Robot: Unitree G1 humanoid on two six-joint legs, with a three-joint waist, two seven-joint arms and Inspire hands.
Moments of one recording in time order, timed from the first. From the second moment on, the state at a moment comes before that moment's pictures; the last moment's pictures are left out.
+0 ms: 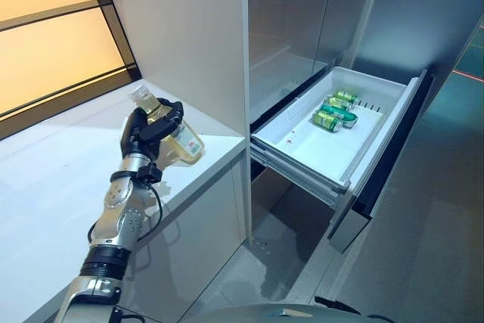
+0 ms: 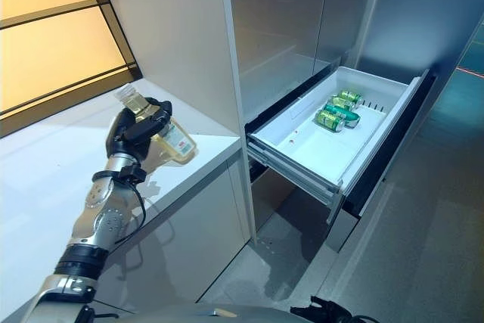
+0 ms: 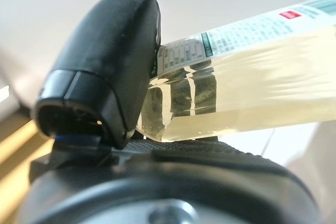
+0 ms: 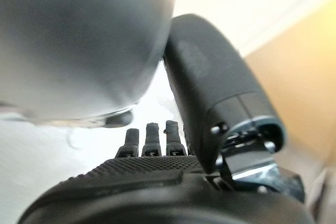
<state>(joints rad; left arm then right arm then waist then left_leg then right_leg) -0.17 0.34 0.01 0.15 -0.97 -0.13 -0.08 0.11 -0.27 0.30 0.92 0.27 0.03 0.18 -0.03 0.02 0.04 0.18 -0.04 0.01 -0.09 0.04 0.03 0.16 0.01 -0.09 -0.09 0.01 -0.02</state>
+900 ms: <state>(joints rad) -0.13 0.42 -0.05 -0.19 -0.57 -0.33 -0.14 -0.14 -0.53 0.13 -0.26 0.21 0.10 0.25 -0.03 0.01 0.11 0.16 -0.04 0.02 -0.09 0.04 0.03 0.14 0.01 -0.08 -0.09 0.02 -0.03</state>
